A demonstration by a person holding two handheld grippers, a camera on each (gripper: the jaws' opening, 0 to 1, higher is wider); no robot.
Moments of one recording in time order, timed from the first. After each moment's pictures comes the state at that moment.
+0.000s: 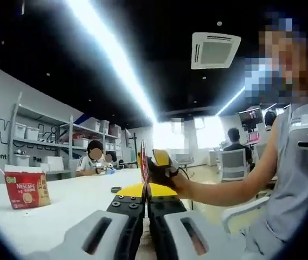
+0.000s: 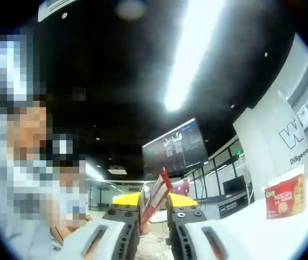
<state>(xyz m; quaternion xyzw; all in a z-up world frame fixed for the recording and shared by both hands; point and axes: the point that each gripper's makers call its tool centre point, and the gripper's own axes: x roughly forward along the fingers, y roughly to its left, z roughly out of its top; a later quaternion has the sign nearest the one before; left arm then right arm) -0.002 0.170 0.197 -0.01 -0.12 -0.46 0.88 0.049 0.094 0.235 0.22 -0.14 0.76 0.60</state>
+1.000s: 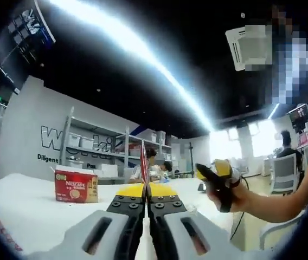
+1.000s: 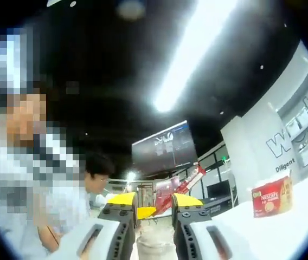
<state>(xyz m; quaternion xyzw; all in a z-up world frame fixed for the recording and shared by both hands) 0.012 0.232 0.191 -0.04 -0.16 -0.20 0.97 0.024 0.077 0.216 0.20 -0.16 0.71 0.66</state>
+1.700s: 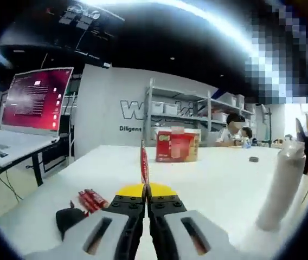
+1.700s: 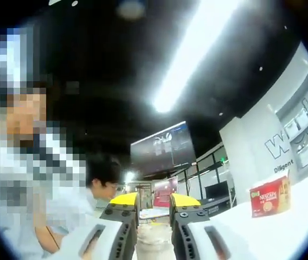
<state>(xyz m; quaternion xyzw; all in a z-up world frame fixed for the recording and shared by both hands) 0.014 0.451 0.085 -0.01 0.02 0.14 0.99 0.025 0.079 0.210 0.20 -0.16 0.71 0.66</state>
